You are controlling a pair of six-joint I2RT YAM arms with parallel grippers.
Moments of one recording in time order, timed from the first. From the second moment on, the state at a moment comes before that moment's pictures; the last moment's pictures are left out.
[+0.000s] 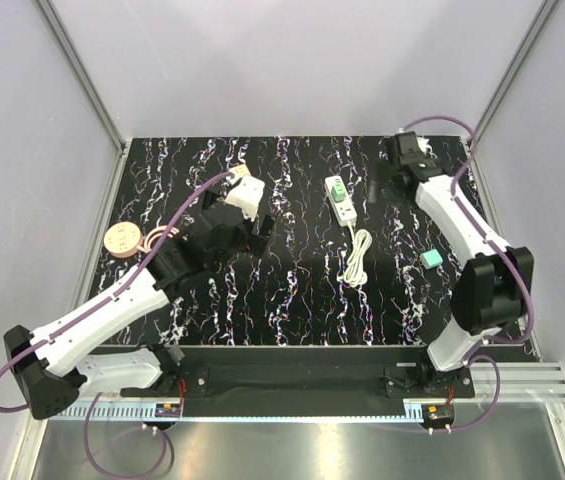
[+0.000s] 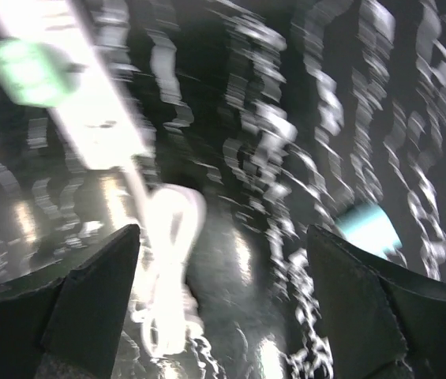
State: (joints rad) left arm -0.86 1.10 1.09 -0.46 -0.50 -0.06; right arm 0.25 1.68 1.52 -0.79 0.29 0.36
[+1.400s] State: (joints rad) left arm -0.92 1.10 1.09 -0.47 -0.51 -0.03; right arm -0.19 1.81 1.17 -0.82 0.21 0.91
